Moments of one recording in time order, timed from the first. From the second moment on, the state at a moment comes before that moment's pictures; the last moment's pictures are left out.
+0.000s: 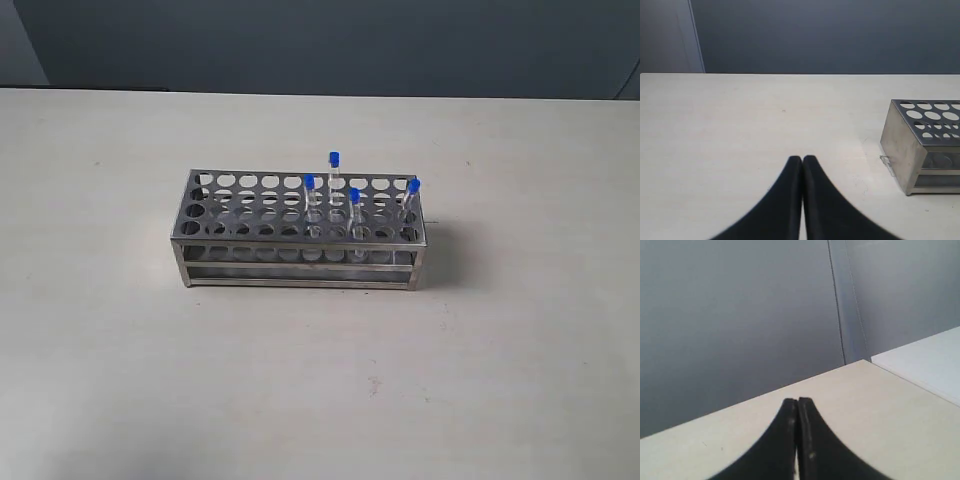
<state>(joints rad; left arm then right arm) -0.04 0.00 0.00 0.47 0.30 -0.52 -0.15 0.00 0.00 -0.21 0.07 0.46</state>
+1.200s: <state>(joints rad) -0.04 0.00 0.00 0.47 0.30 -0.52 -0.15 0.00 -0.07 -0.25 -0.39 1.14</state>
